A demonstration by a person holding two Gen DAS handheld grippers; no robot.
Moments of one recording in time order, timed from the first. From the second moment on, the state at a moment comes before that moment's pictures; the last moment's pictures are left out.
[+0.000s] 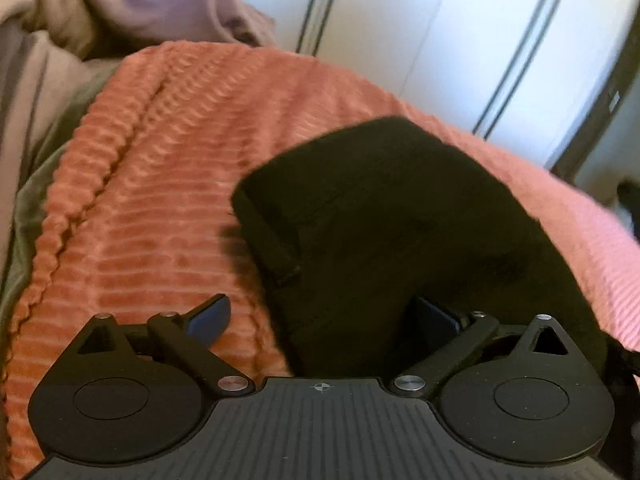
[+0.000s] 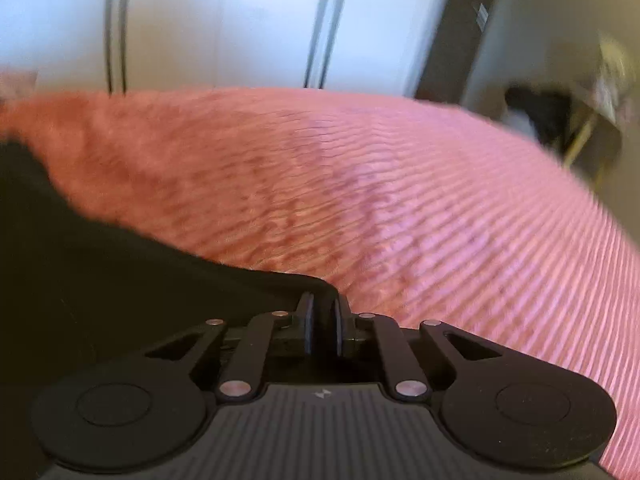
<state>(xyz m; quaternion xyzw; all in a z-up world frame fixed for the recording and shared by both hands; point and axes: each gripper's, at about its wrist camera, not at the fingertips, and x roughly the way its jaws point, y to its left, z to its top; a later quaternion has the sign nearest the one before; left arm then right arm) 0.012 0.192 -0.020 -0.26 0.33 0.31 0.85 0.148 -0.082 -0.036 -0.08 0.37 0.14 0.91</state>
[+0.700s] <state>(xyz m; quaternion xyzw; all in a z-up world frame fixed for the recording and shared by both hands) 0.018 0.042 0.010 -0.17 0.32 0.11 0.92 0.064 -0.245 -0.049 0.21 0.40 0.07 0.89</state>
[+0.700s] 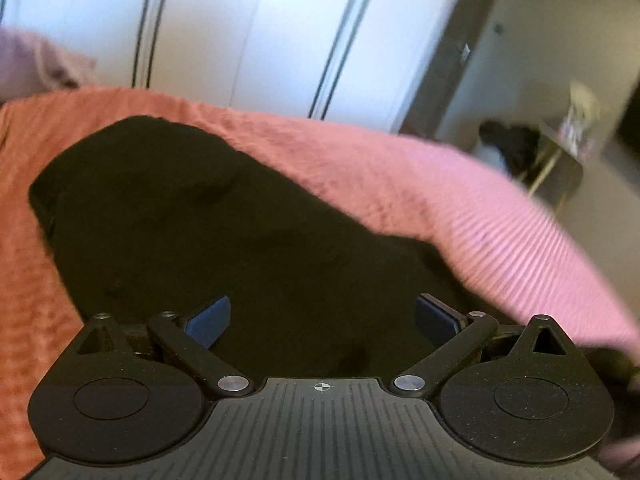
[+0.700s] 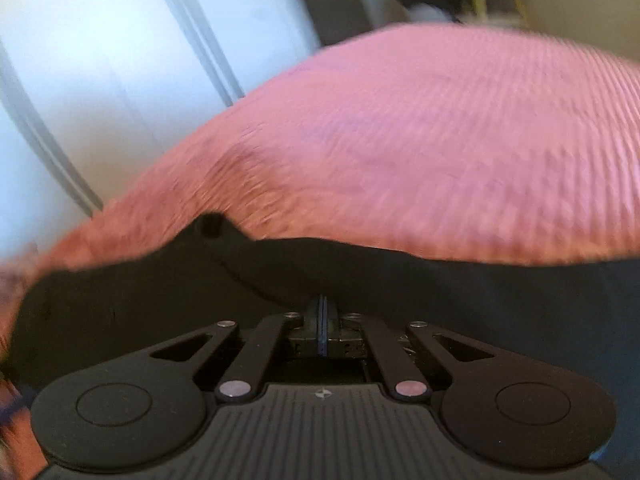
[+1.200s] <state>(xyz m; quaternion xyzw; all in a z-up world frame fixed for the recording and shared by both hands) 0.041 0.018 -0.014 -0.07 0.38 0.14 0.91 -0.042 -0.449 -0.065 0.47 0.41 -0.06 0.78</state>
